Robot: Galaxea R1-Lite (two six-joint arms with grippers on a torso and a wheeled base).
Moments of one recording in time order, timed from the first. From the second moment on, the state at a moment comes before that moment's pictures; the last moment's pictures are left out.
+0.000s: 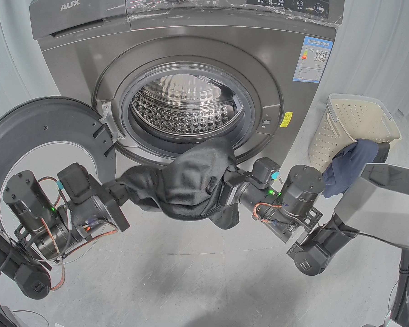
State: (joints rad) left arm -0.42 1.69 -0.32 -1.55 -0.34 -0.20; right arm 0.69 2.22 -0.90 -1.53 -0.03 0.15
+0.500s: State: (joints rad) left arm -0.41 1.91 -0.24 -1.55 -0.36 -0.11; right arm 0.72 2.07 -0.80 -1.53 -0.05 0.17
